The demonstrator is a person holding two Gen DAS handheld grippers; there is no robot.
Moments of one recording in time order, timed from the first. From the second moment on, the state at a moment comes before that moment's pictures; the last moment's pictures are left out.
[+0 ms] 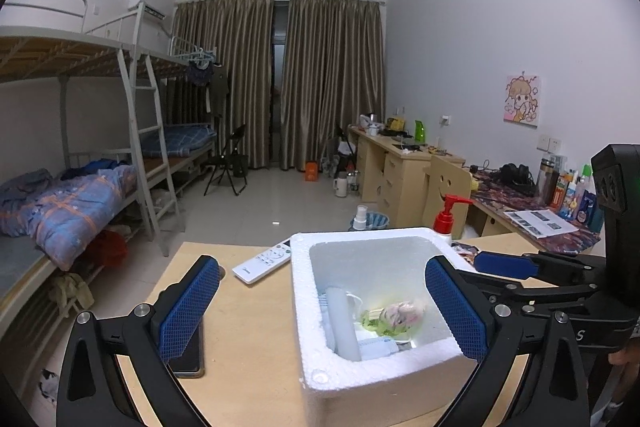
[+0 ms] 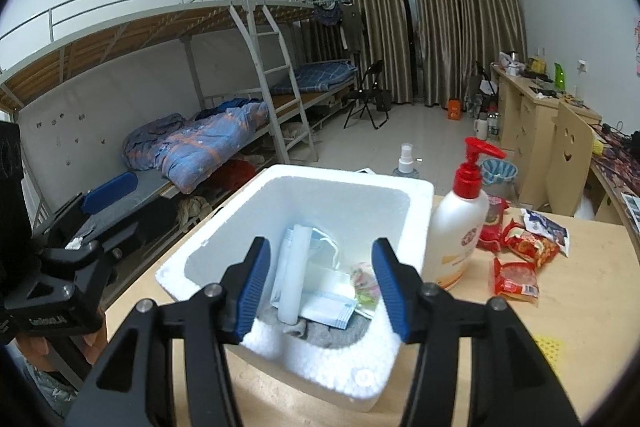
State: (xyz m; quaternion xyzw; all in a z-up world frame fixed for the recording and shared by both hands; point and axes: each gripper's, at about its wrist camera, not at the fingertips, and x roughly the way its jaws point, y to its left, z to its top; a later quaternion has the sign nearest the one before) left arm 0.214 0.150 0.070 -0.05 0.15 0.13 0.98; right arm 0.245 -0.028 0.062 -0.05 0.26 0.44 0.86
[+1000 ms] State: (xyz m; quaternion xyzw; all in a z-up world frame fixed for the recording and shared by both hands) left arm 0.133 0.051 0.099 -0.03 0.11 0.06 0.99; right arm 0.171 -0.157 0.095 -0.02 0.17 0.36 0.92
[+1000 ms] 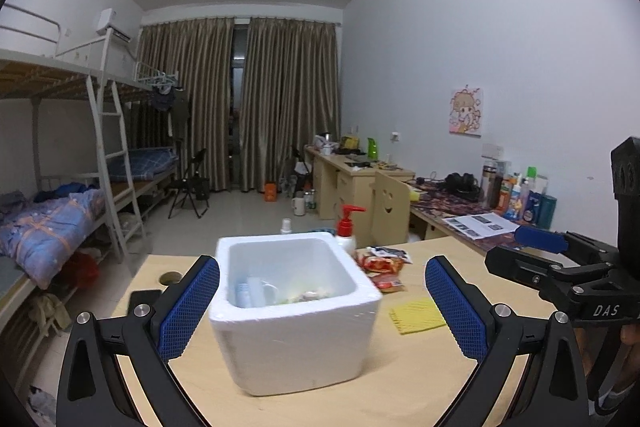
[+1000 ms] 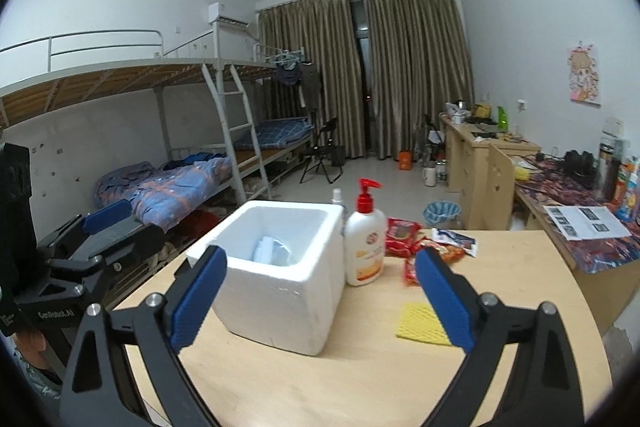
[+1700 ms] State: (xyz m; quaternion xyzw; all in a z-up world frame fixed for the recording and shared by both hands) left arm 0.160 -0.006 0.052 -0.02 0.14 -0.05 0.99; right arm 0.236 -0.196 0.019 -0.02 0.26 0.31 0.92
